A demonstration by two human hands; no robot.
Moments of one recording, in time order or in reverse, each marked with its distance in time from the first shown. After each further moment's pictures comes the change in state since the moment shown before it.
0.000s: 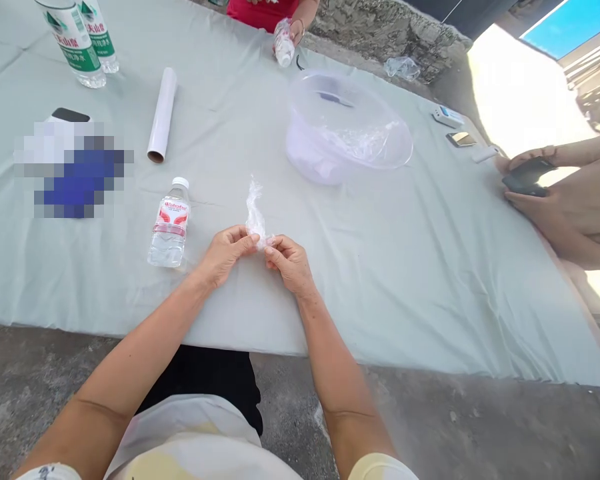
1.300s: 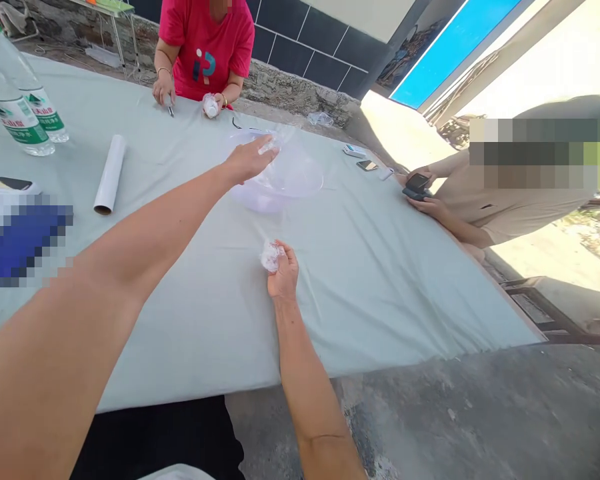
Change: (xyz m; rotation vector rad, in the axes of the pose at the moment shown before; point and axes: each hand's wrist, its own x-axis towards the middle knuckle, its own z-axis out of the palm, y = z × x) left_hand 0.176 0.139 0.155 0.801 -0.063 0.340; right_hand 0.023 0.003 -0.064 0.422 0.733 -0.125
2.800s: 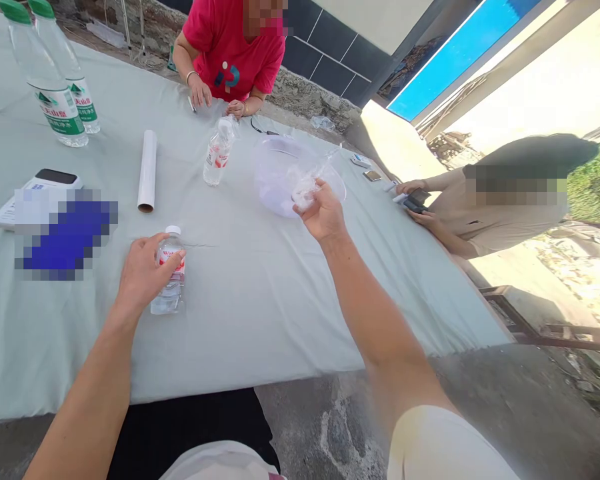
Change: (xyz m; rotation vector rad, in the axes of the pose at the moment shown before) left_hand -0.235 -0.157 -0.162 0.378 0.252 -0.355; right_hand 0.068 -0.089 0.111 -0.247 -0.342 -0.080
